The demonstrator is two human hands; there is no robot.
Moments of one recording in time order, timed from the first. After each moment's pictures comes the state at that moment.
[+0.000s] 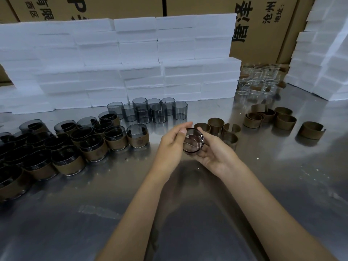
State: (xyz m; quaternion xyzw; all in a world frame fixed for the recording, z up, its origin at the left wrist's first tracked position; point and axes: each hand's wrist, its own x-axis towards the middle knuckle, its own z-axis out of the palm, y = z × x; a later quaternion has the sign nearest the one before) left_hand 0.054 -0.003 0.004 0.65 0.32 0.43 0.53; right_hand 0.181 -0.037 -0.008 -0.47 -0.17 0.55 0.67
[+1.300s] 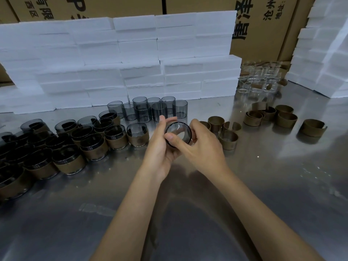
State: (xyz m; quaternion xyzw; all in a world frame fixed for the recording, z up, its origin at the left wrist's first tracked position) left_hand 0.043 0.006 0.009 0.38 0.30 0.45 0.75; right_hand 0.149 -0.047 -0.003 -0.68 -0.56 0.04 0.48
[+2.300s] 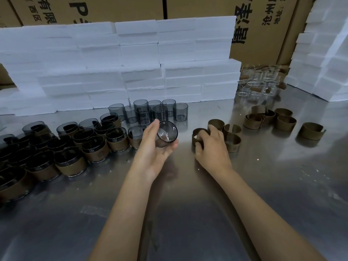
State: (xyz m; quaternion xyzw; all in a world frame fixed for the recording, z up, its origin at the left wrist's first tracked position) left_hand 0.025 0.026 0.002 0.32 0.30 0.47 0.77; right_hand 0.190 -0.026 -0.037 -0.78 -0.54 -0.01 0.32
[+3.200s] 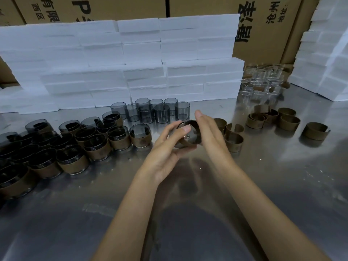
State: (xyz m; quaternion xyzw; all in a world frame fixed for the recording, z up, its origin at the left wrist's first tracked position) left_hand 0.039 0.011 0.000 0.45 0.25 0.41 0.76; right_hand 0.155 -0.050 0.016 -0.57 -0.40 0.33 0.64
